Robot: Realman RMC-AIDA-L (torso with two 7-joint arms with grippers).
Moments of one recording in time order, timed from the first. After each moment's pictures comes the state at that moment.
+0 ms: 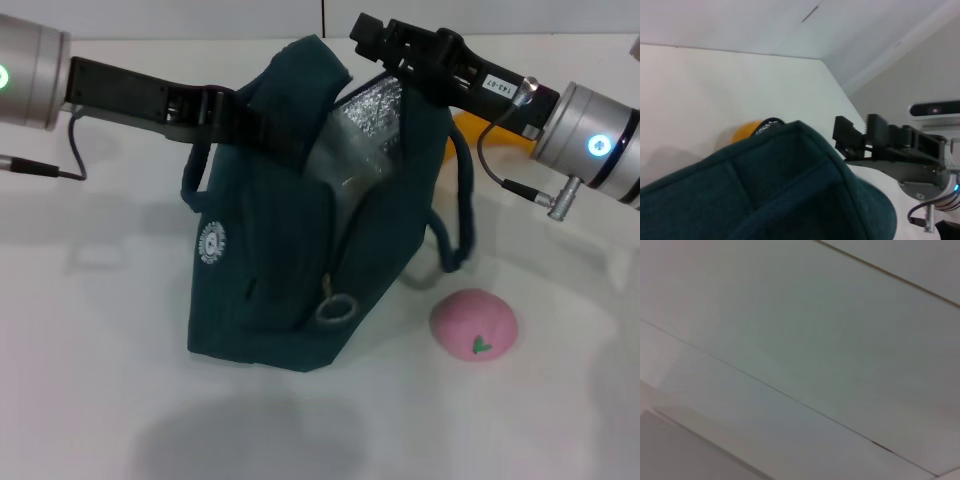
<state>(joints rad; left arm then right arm) -0.69 -2.04 0.80 1.10 2.10 1.80 -2.55 0.90 2.03 -0.62 0.07 -1.46 -1.41 1.68</state>
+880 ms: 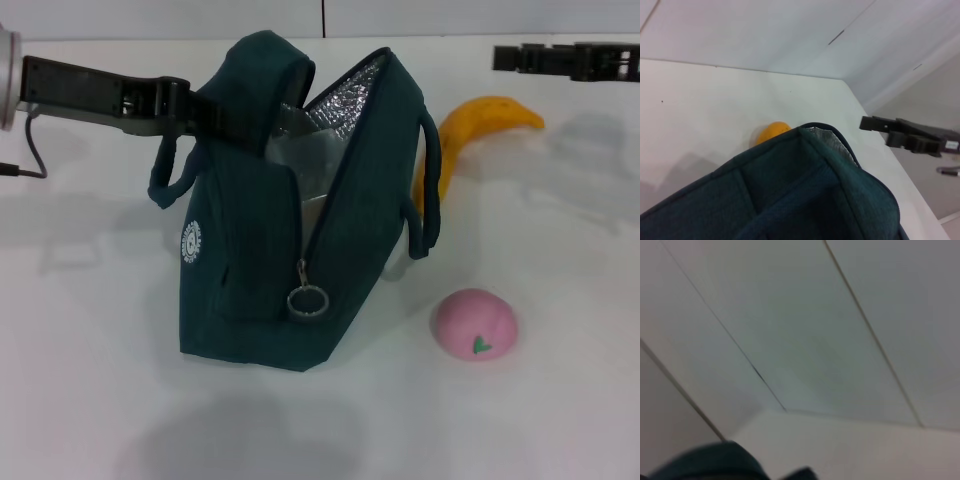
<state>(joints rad) -0.65 -2.01 0.76 1.11 2.10 1.78 -2.53 0.67 1.88 -1.02 -0.71 -1.68 -1.31 2.01</state>
